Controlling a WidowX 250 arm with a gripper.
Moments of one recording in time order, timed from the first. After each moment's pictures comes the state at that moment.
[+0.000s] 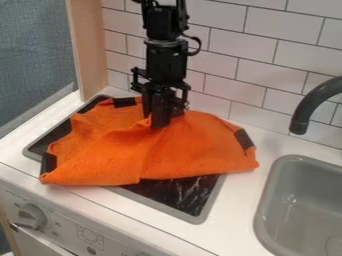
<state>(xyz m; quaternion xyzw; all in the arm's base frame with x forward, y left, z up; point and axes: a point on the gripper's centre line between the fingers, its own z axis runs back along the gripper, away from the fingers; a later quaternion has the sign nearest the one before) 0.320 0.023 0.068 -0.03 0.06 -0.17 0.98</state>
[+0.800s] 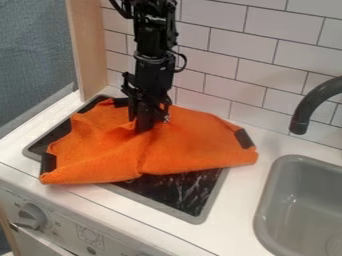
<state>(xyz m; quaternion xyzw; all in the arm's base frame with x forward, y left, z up) 0.334 0.052 0.045 0.03 0.03 -0.20 0.98</state>
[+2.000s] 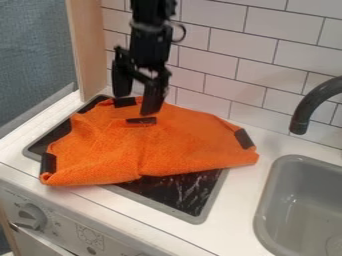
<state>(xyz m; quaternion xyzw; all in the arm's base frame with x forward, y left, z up) 0.326 0.052 0.100 0.04 0.03 -0.15 0.99</state>
